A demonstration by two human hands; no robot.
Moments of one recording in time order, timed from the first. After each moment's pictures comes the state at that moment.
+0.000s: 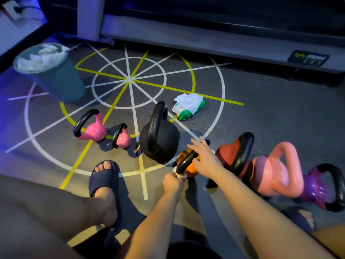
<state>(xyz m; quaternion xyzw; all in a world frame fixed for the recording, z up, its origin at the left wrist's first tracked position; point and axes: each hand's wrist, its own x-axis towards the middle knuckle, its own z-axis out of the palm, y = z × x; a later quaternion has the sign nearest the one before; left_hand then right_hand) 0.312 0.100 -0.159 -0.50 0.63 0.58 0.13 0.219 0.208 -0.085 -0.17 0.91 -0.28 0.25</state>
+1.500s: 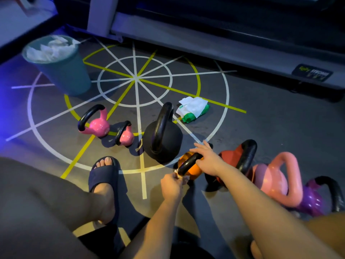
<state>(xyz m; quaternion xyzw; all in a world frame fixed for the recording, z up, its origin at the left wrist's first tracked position) 0.323 0.093 -0.155 -0.45 0.67 0.58 0.10 0.203 0.203 -0.070 -0.16 0.89 -0.28 0.33</state>
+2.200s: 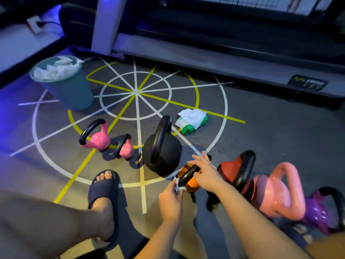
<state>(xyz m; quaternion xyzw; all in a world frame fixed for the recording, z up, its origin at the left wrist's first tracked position) 0.338 0.100 -0.133 -0.34 0.79 0.50 -0.05 0.212 0.204 -0.089 -0.16 0.90 -0.30 0.26</state>
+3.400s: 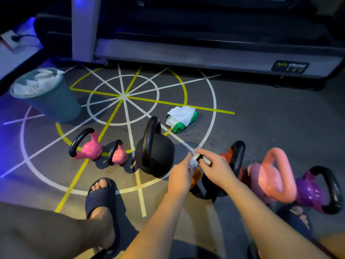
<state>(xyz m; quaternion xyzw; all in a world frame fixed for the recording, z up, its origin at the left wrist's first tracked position) 0.269 0.105 -0.096 -0.13 0.90 0.41 0.02 0.217 0.250 -0.063 -0.10 0.90 -0.40 0.14</state>
